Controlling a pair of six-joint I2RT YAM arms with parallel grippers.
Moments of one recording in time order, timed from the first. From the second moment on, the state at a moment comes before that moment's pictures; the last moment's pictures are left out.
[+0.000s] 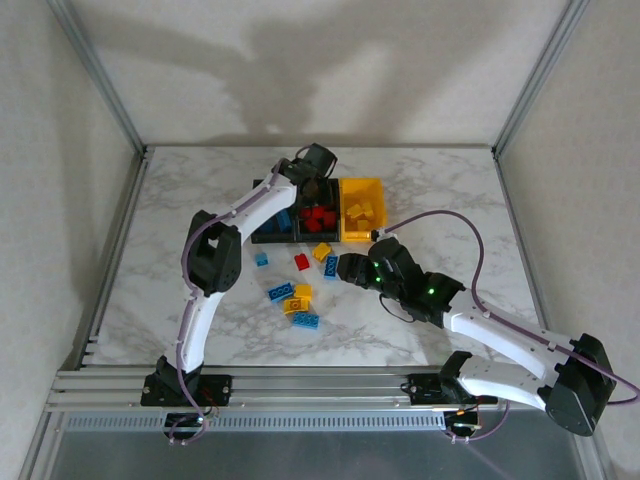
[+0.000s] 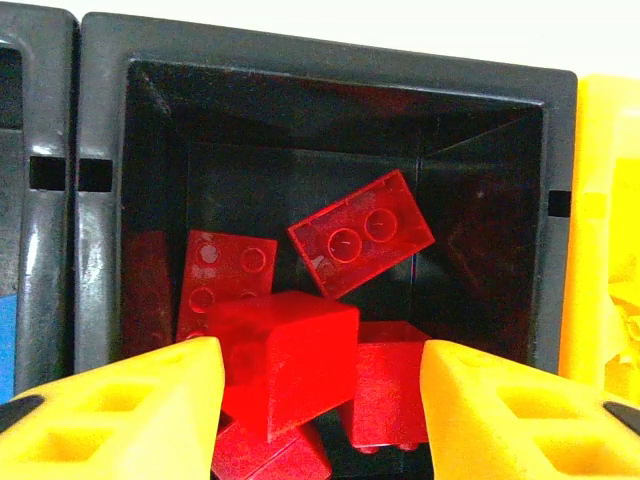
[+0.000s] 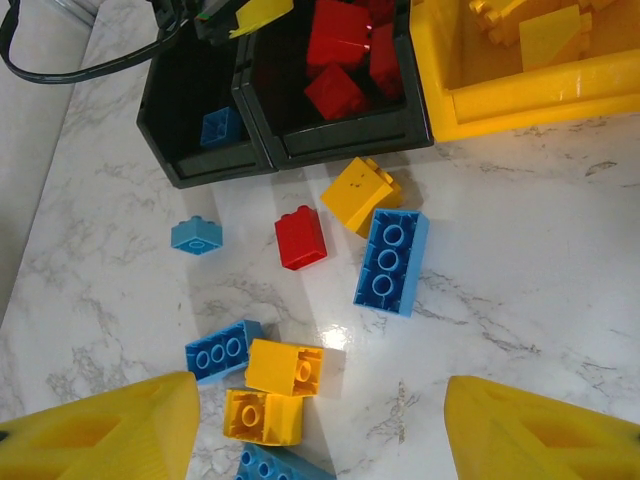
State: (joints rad) left arm -0.55 2.28 2.03 -0.79 -0.15 -0.65; right arm 0.87 1.06 0.74 -0.34 0.16 0.83
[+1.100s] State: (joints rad) left arm -0.50 1.06 0.81 -0.51 0.17 -0.72; right arm 0.87 1.62 1.06 -0.48 0.18 0.88
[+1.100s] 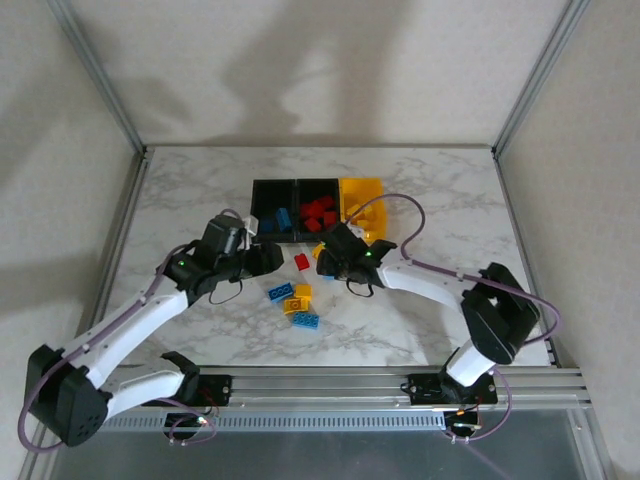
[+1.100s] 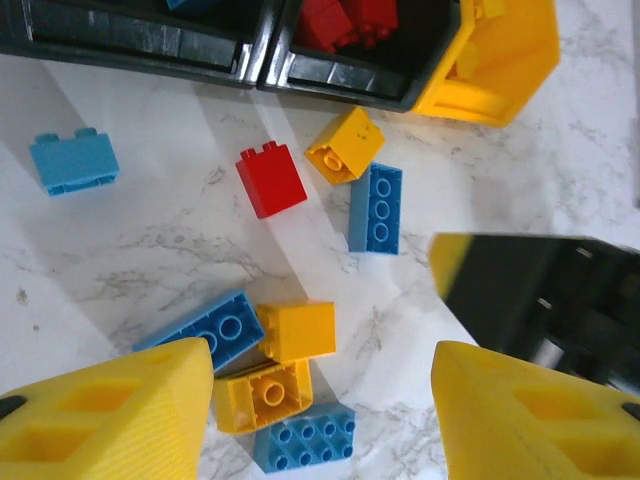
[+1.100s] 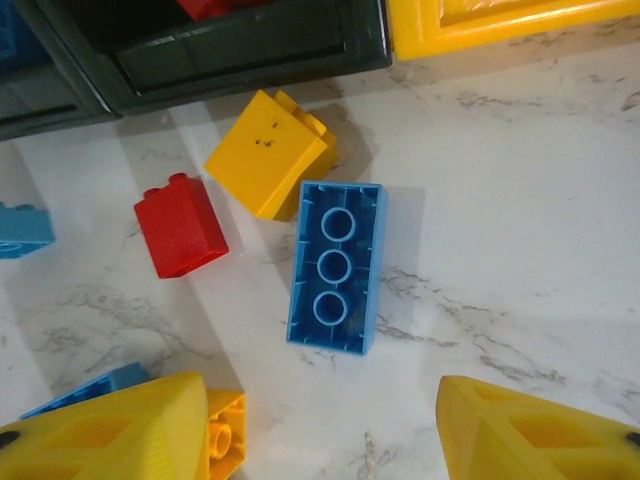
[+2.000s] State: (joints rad) left arm -0.46 1.03 0.78 -0.51 0.21 -0.74; right arm 0.87 1.85 1.15 -0.50 0.21 0.89
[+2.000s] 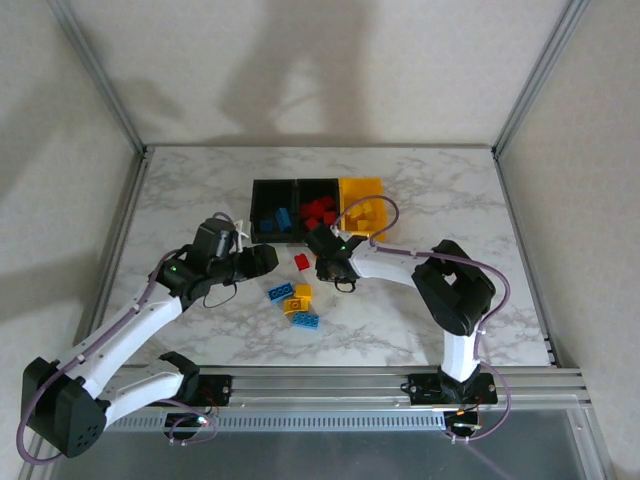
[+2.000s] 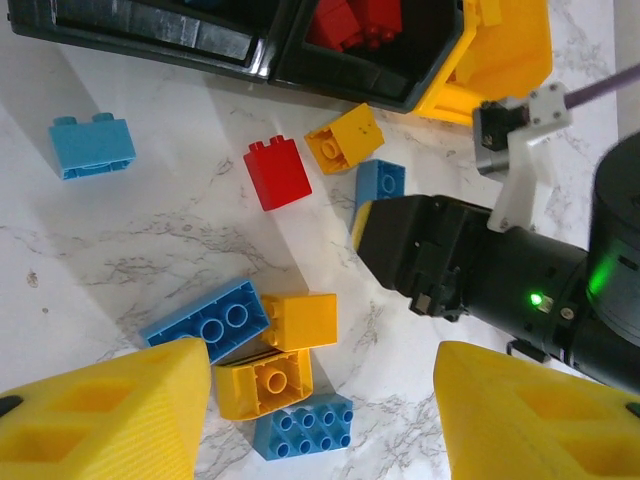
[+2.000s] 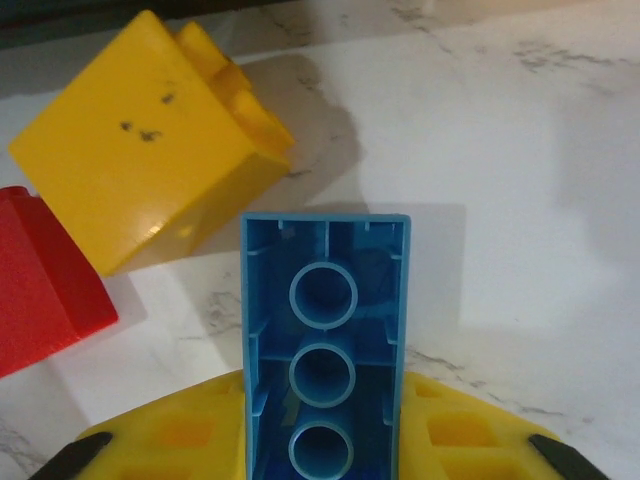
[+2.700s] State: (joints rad) left arm -0.24 1.02 0.76 -0.48 0.28 -0.80; right arm 0.88 1.72 1.37 -0.56 0.17 0.68
